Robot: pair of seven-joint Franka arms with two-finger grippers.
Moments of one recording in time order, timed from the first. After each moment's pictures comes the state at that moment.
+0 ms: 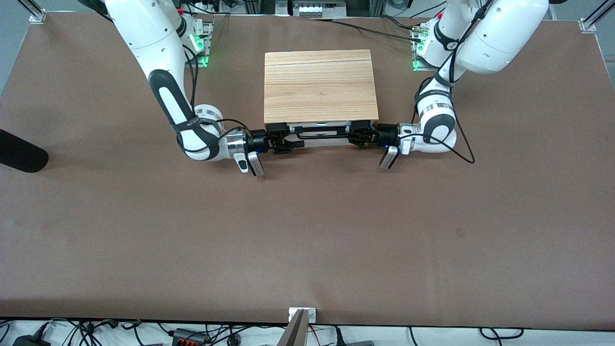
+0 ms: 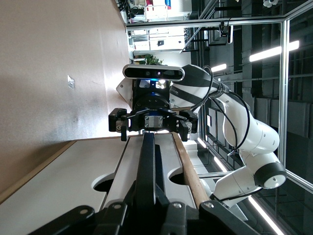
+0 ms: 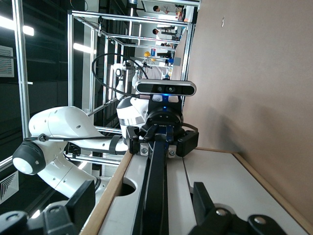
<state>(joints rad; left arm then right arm) -0.07 0.58 -0.24 -2.23 -1.77 1.74 1.34 0.42 0.67 0.05 -1.98 1.86 1.74 -1.24</state>
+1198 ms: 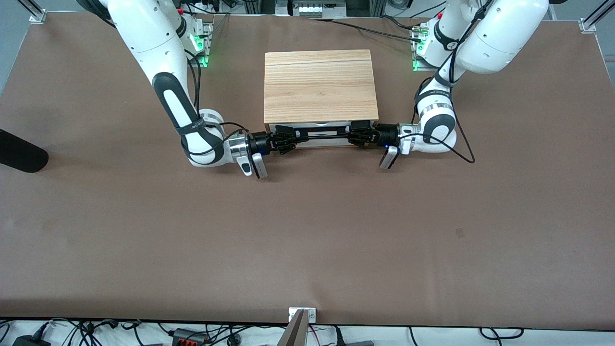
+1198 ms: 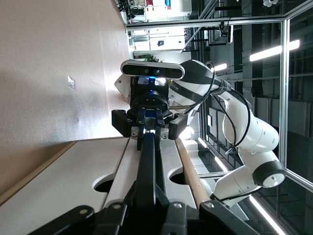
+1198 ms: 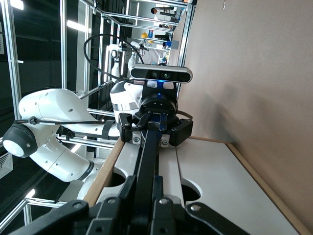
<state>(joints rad) -0.07 0.58 -0.24 -2.23 -1.77 1.74 1.34 0.42 0.70 0.05 -1.92 1.77 1.74 -1.23</state>
